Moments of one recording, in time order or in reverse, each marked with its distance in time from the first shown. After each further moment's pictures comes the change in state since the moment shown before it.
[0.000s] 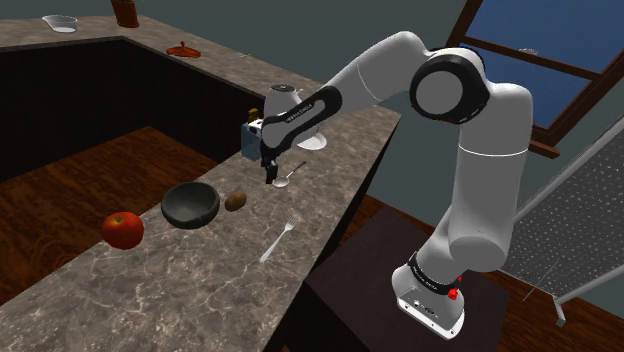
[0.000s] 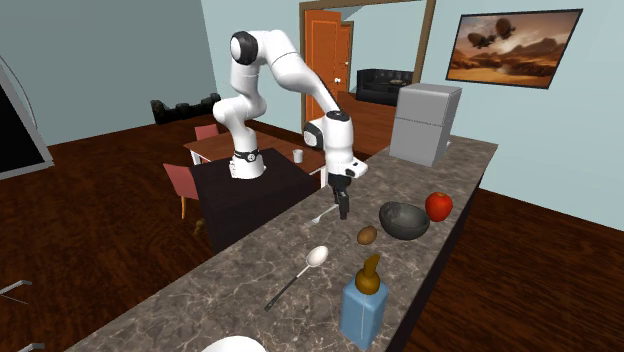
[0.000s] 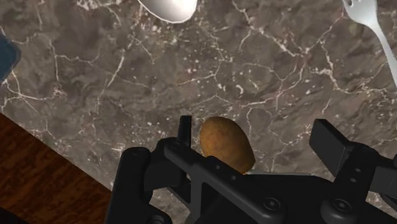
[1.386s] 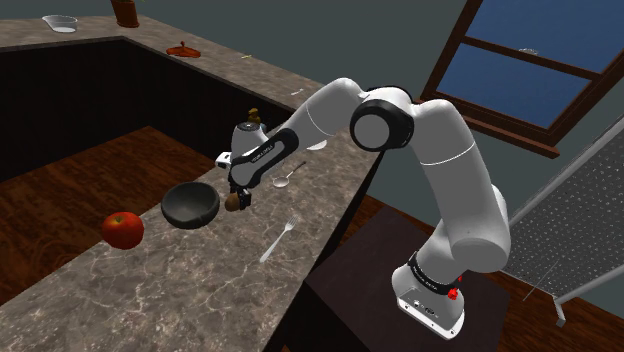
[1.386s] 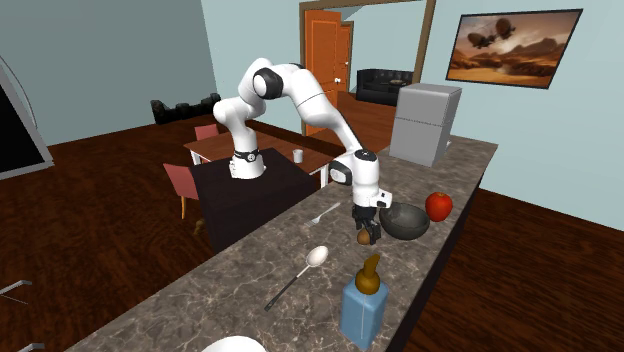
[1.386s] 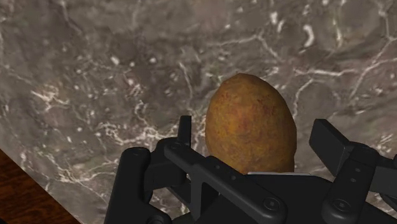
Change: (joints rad) arm 0.039 0.416 0.081 0.336 -0.042 0.100 -0.147
